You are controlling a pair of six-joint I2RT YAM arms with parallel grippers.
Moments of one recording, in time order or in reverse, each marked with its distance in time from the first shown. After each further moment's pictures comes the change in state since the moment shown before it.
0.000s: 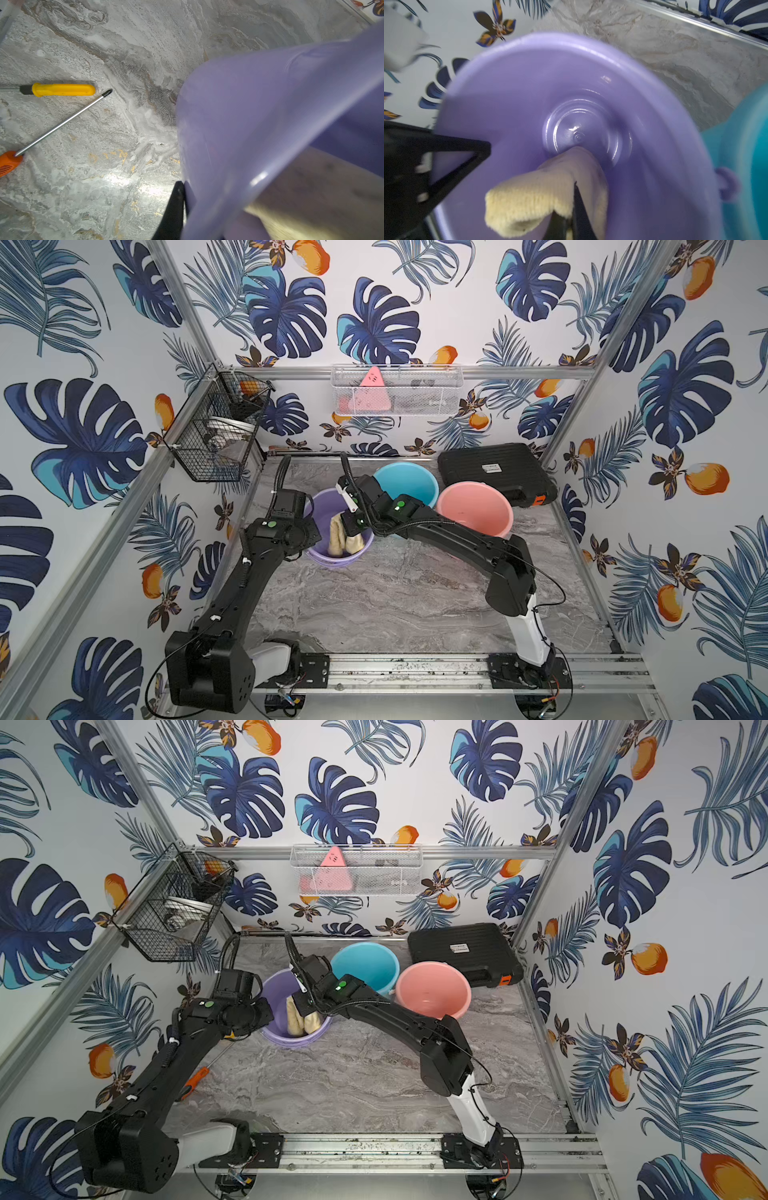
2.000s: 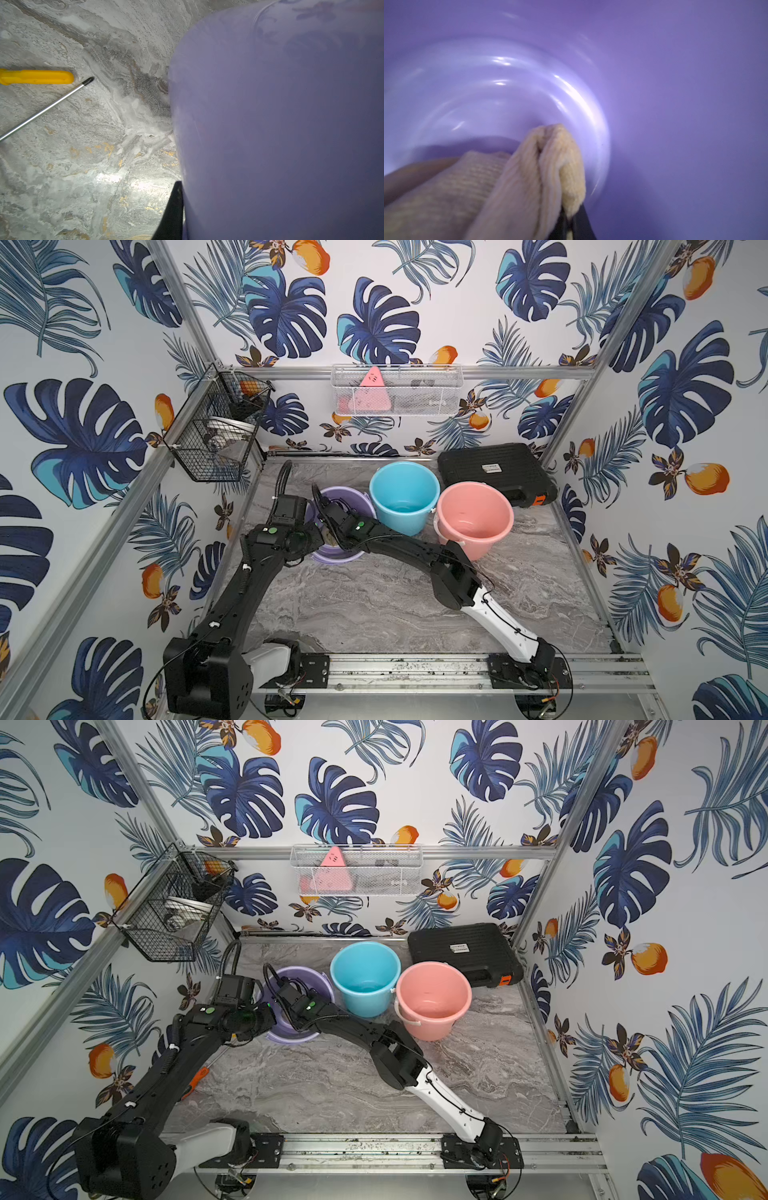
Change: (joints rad) left arm -0.008 -0.046 -0.063 0.016 0.073 -0.011; right arm 0.043 0.490 0.371 0.035 0.538 -0.280
